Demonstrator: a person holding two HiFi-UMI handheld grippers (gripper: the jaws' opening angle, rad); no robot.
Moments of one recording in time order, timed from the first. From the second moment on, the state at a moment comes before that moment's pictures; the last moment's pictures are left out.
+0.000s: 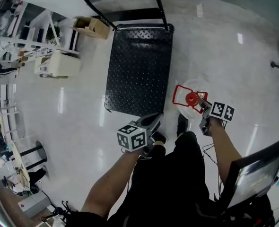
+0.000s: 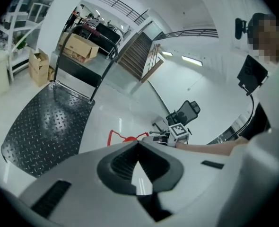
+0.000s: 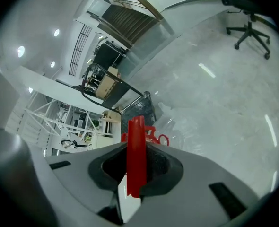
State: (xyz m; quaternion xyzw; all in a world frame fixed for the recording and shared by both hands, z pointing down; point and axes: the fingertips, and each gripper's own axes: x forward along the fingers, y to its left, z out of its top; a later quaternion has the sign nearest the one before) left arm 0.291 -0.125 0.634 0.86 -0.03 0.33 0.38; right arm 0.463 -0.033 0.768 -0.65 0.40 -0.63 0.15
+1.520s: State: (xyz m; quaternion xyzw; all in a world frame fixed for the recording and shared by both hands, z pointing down) left arm -0.054 -0.292 0.537 0.86 -0.30 0.15 0.39; right arm 0.128 -0.406 0.614 -0.48 0.61 -0.63 0.06
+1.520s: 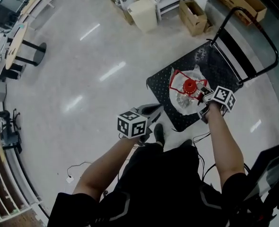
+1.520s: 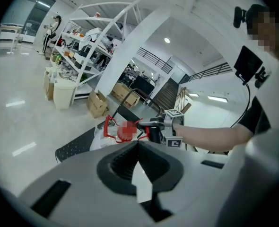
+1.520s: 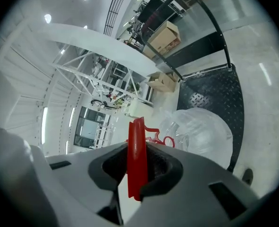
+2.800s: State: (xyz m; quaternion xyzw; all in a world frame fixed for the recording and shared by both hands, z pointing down) left arm -0.060 -0.280 0.567 0.84 -0.30 0.17 0.41; right arm 0.147 -0.402 0.705 -0.50 0.59 -0.63 0.05
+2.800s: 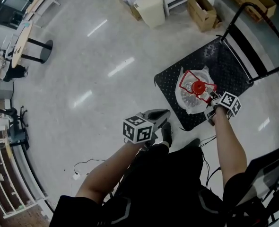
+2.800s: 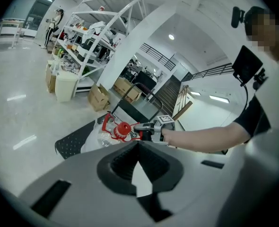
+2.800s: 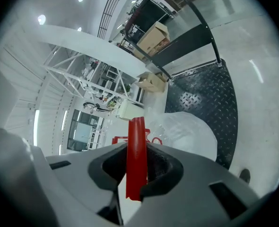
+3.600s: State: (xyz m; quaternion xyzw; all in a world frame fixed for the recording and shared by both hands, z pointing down) left arm 0.071 -0.278 0.463 0.93 -0.11 0.12 0.32; right arm 0.281 -0.325 0.575 -0.64 0.65 -0.42 -0.03
